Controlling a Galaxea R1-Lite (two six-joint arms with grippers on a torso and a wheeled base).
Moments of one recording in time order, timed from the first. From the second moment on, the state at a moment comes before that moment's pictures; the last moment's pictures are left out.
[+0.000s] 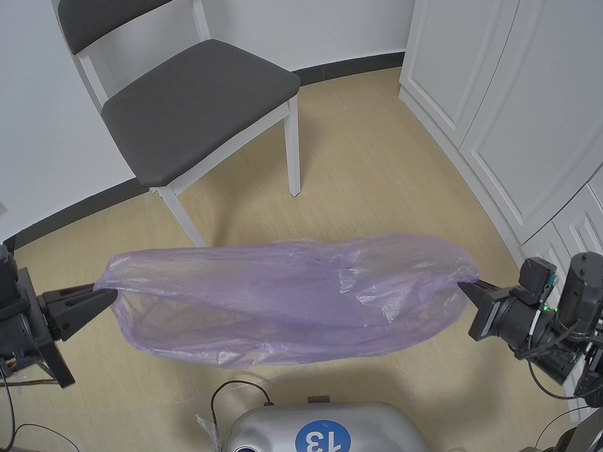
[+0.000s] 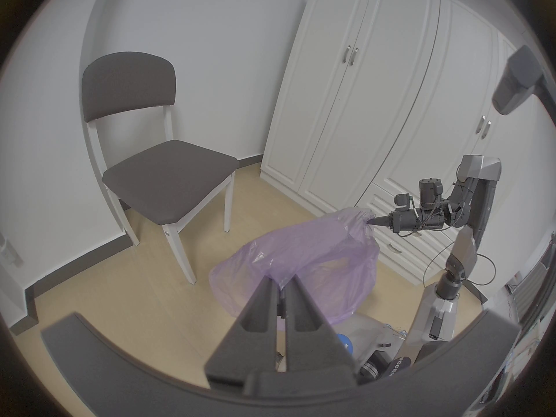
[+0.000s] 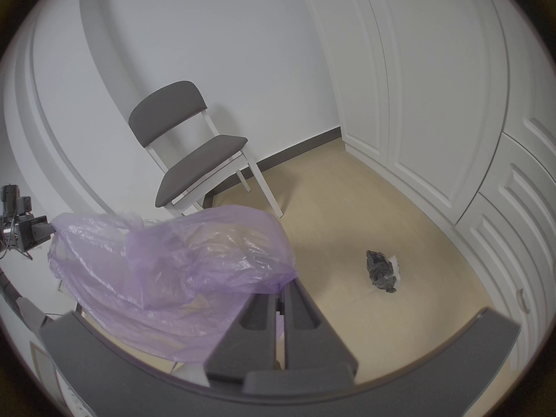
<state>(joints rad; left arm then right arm) -0.50 0.84 -0.55 -0.07 -0.14 0.04 0.68 1.43 -0.24 -0.98 -0.34 0.32</state>
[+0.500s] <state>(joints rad) -0.52 0.66 -0.39 -0.07 -0.20 0.04 0.74 1.12 -0.03 -0.93 -0.34 0.27</state>
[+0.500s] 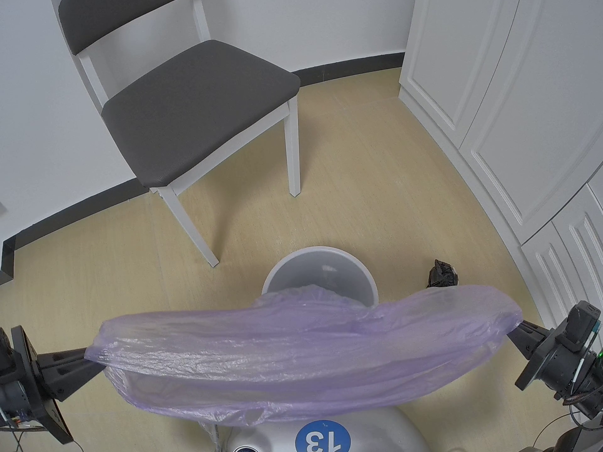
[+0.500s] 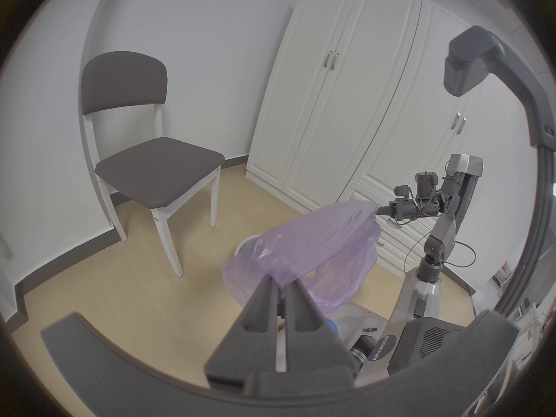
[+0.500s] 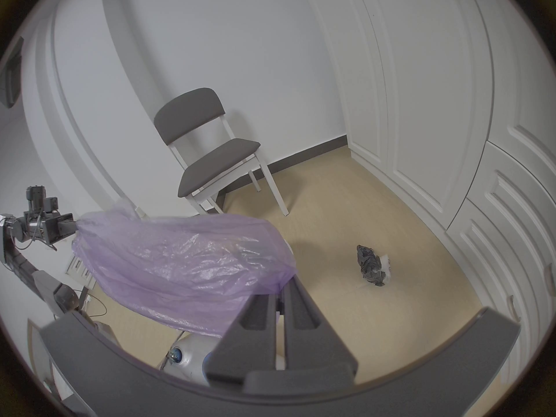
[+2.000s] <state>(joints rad) -0.65 1.05 -0.53 -0.28 -0.23 0.05 0.83 1.38 -0.33 -0.94 -0.23 0.07</state>
